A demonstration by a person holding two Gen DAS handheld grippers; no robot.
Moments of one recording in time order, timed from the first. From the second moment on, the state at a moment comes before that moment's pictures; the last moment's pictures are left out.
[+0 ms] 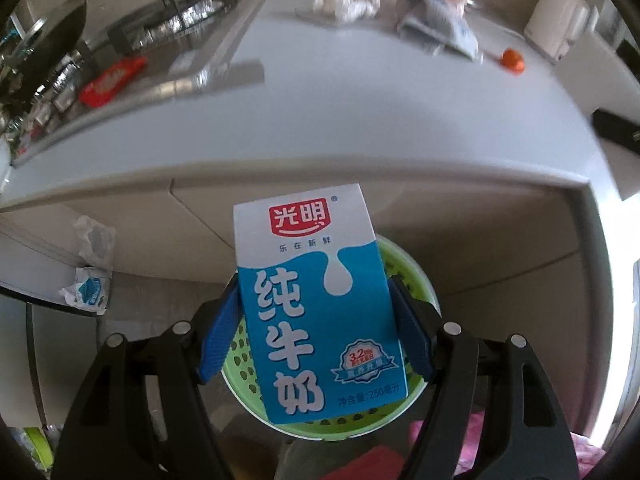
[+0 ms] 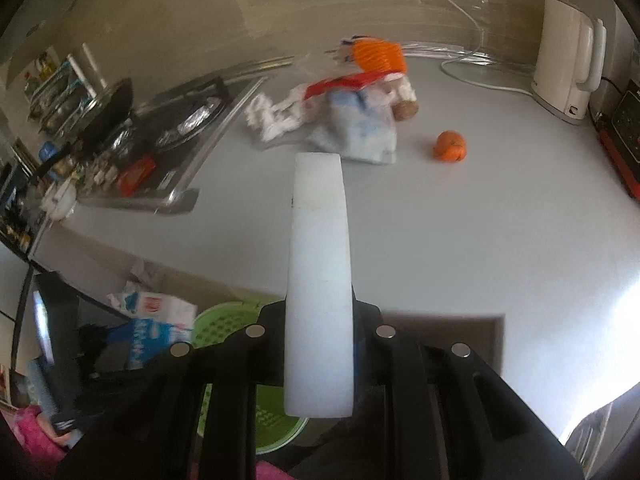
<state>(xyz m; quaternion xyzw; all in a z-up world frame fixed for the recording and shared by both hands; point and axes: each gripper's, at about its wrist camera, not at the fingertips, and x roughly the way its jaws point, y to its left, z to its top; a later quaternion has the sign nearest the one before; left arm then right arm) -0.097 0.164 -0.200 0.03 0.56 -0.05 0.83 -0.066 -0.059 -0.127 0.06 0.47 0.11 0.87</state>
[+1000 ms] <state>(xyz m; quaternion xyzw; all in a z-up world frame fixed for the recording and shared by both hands) -0.126 0.216 -0.241 0.04 0.58 -0.04 0.82 -0.130 0.060 -0.259 -0.02 0.54 0.15 0.83</state>
